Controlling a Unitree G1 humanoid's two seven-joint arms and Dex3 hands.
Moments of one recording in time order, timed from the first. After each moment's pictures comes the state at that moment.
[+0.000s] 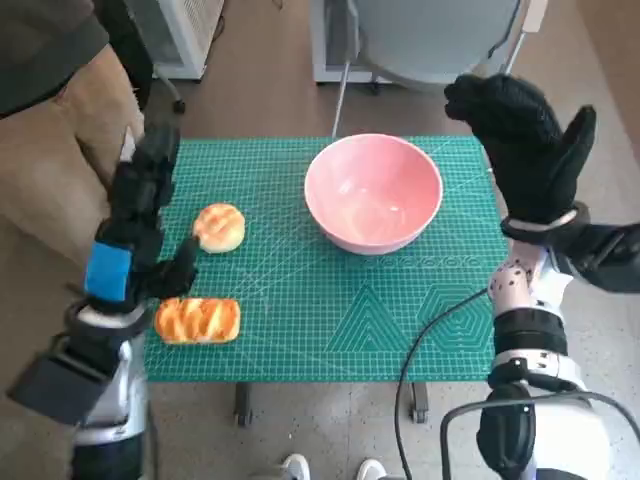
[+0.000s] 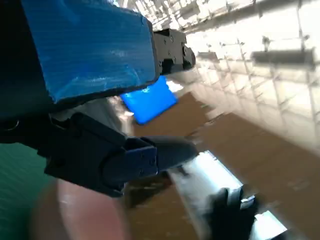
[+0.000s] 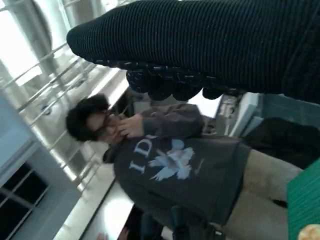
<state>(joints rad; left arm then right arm) -0.19 0.37 0.21 -0.20 0.07 -0.30 -0.26 -1.03 -0.18 -0.47 1.11 0.47 -0.75 1.04</state>
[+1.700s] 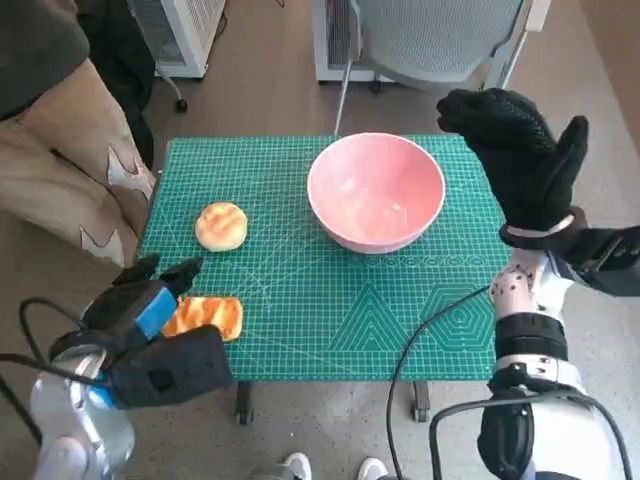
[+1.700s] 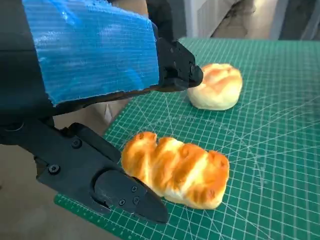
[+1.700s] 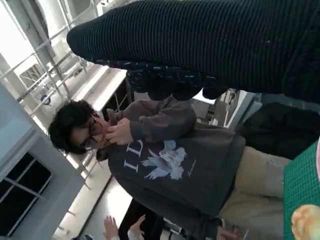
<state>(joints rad) -0.11 0.55 -0.09 -0.49 1.03 0.61 -0.80 -1.00 -0.18 -0.44 1.09 0.49 -0.69 1.07</state>
